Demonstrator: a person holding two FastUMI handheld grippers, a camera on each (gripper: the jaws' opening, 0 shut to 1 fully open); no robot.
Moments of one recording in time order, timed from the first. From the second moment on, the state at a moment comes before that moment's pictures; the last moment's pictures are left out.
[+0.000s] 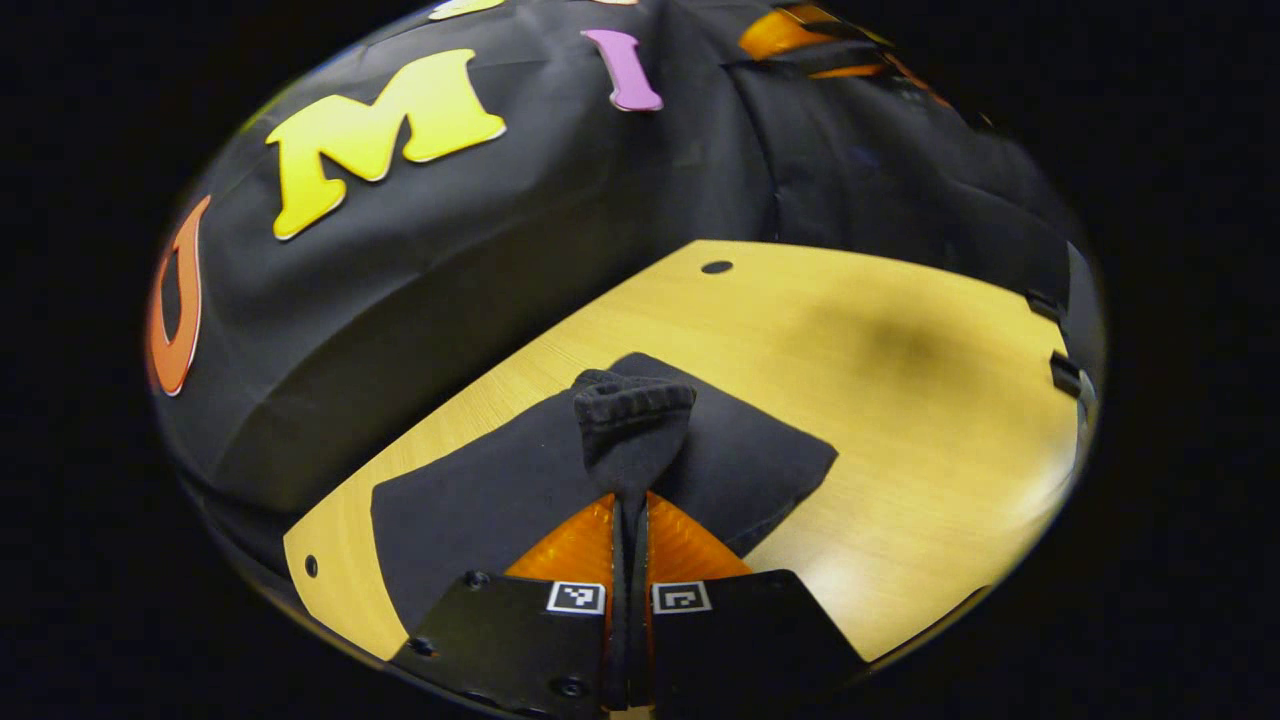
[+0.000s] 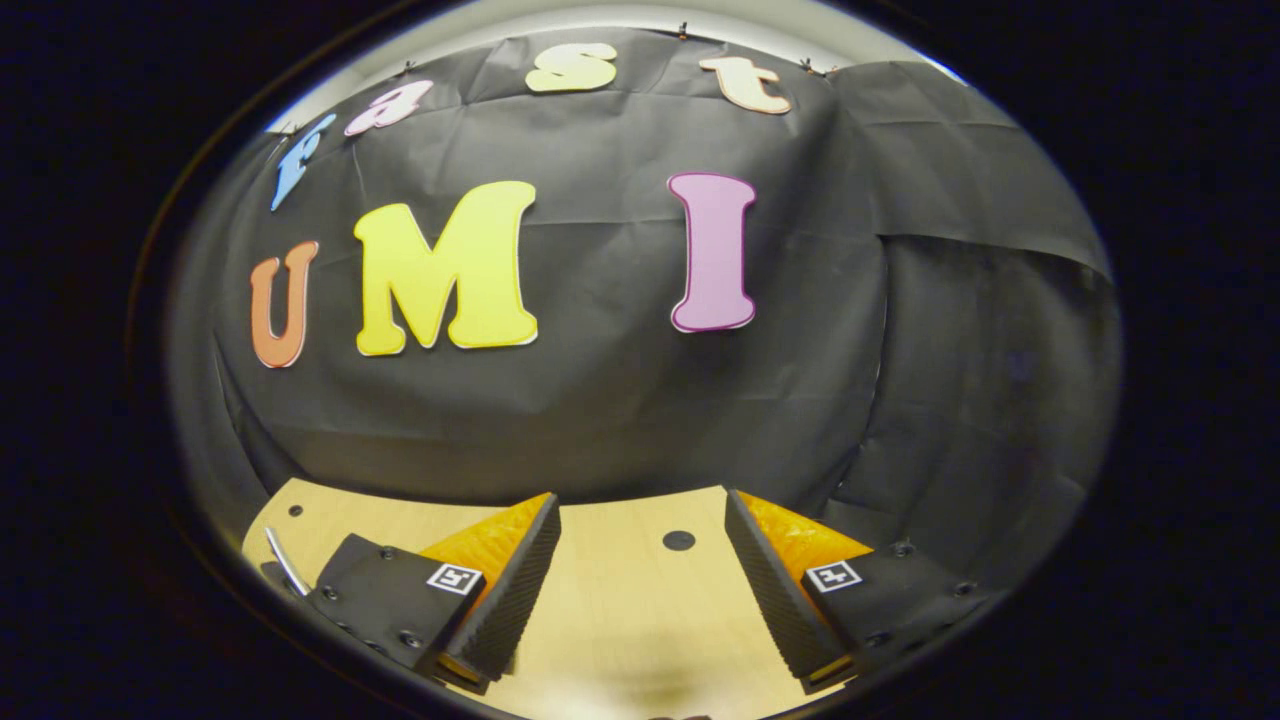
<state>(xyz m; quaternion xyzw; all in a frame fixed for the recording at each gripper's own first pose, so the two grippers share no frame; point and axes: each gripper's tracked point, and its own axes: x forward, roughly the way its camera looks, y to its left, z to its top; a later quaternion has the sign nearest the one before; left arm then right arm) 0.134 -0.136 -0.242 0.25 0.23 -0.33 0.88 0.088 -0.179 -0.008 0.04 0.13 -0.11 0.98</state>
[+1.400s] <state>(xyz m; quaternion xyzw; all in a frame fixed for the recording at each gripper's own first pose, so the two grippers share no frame) 0.109 -0.124 -0.136 0.19 0.12 -0.29 0.93 0.104 -0.100 -0.015 0.04 0.13 -0.04 0.99</state>
